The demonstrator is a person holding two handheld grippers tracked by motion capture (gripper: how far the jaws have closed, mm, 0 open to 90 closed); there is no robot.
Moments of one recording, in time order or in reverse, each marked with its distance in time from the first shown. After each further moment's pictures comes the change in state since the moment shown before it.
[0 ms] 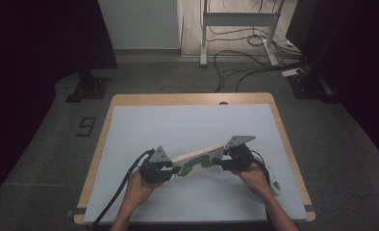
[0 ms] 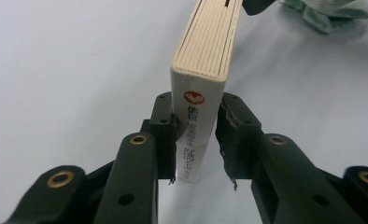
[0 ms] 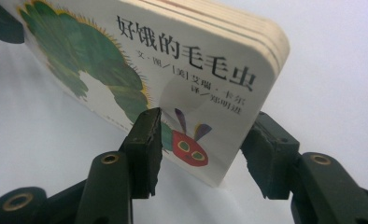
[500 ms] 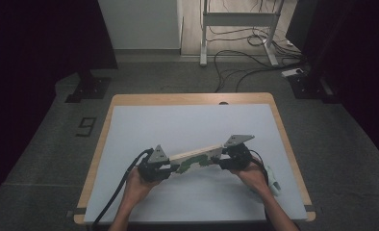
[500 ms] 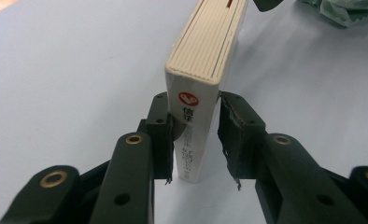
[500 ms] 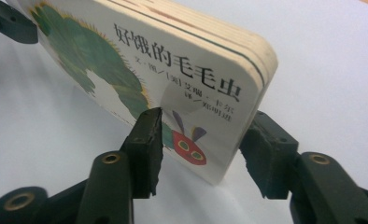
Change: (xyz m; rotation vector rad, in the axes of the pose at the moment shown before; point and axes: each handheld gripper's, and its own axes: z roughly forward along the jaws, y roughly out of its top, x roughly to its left) left arm 0.005 -0.004 0.001 -0.012 0.037 0.042; right arm 0.001 0.003 0.003 -0.012 0.007 0.008
